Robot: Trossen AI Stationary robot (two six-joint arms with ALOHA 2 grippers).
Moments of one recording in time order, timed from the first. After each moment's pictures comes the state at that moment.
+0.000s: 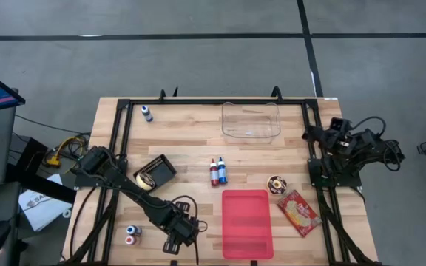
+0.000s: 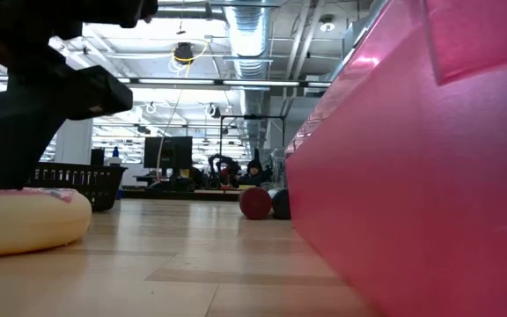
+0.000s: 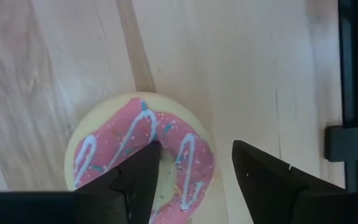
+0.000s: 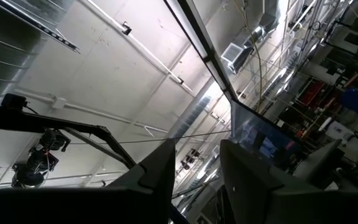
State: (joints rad) left arm -0.62 1.93 1.29 -0.67 0.01 -0.43; right arm 0.20 0.02 0.21 0.51 0.34 0.79
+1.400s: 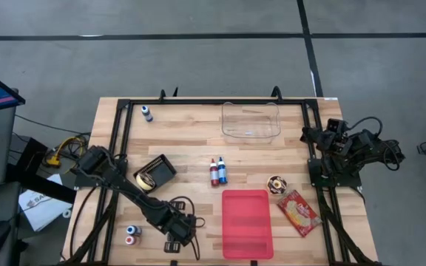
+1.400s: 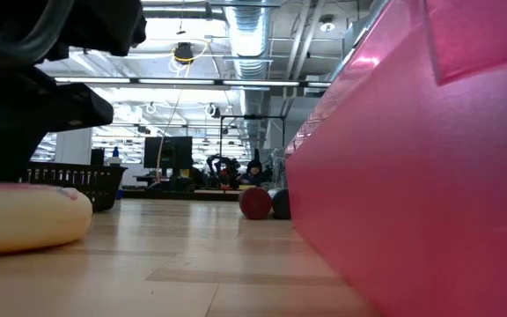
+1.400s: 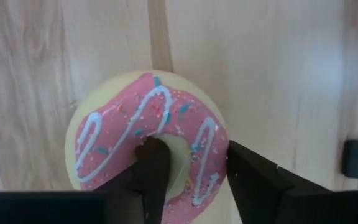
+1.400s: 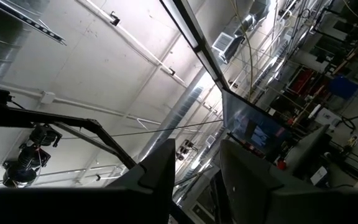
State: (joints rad) left arm -0.64 1.91 1.23 -0.61 -0.01 -0.58; right arm 0.20 0.03 0.21 0.45 0.34 0.82
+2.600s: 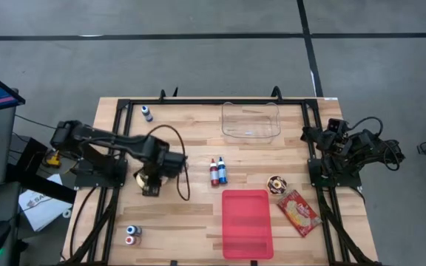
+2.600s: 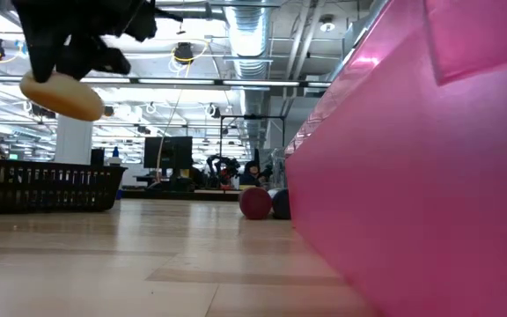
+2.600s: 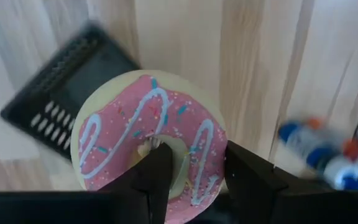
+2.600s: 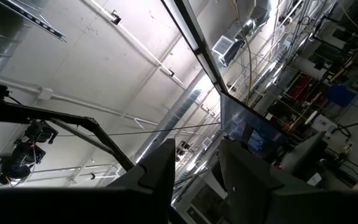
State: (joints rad) left arm -0.14 1.49 1.23 -1.38 0.16 -0.07; right arm 0.20 0.03 0.21 0.45 0.34 0.78
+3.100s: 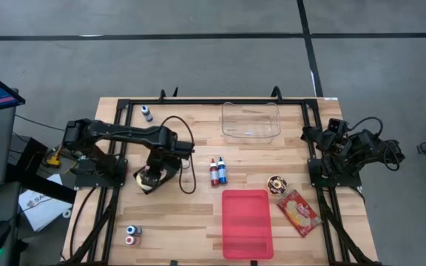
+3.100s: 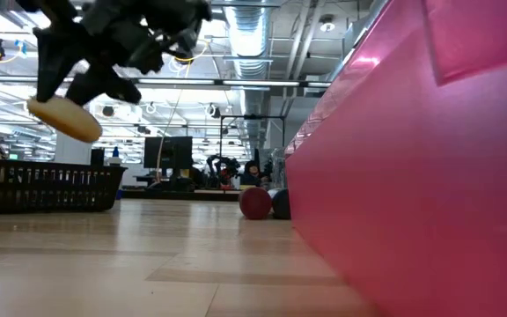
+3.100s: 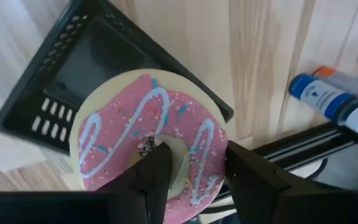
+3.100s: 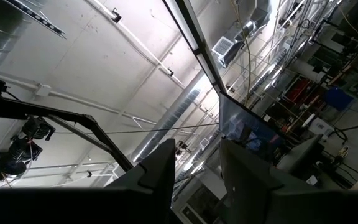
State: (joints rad) left arm 0.03 1.62 1.23 -1.46 0.23 0.27; right arm 0.20 0.02 0.21 0.45 0.34 0.76
